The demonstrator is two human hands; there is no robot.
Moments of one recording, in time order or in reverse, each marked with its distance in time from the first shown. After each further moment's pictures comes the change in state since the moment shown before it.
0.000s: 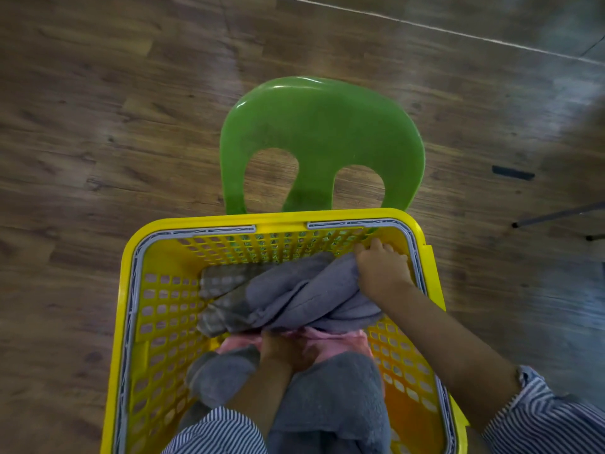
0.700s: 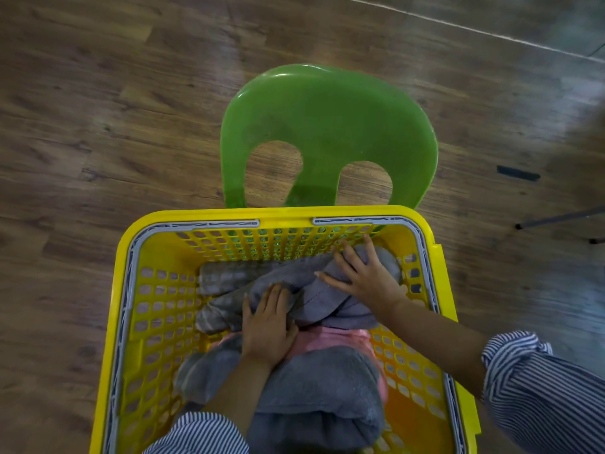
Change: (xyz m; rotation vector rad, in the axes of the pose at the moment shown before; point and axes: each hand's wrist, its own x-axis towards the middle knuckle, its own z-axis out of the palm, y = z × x) left_hand 0.001 -0.037 -0.003 -0.333 0.629 -0.016; right_hand 0.025 0.008 0.066 -0.741 0.255 -0.559
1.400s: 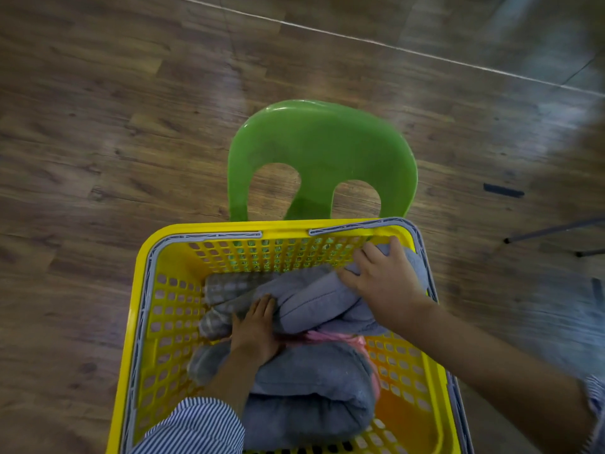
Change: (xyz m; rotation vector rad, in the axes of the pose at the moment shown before) left_hand -0.004 -0.013 -0.027 0.028 -0.185 -0.124; right_hand -0.054 0.040 -0.085 0.221 0.359 0.242
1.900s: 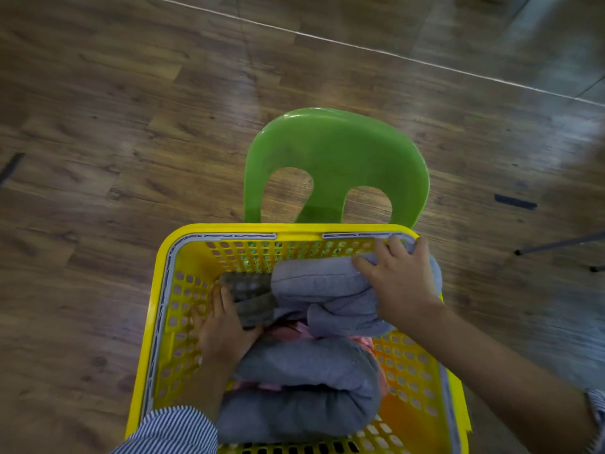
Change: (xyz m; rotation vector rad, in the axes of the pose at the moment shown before) left_hand -0.026 -0.053 -0.016 -0.074 0.411 -0.240; right_hand 0.006 -0.004 -0.025 0.033 -0.116 0.229
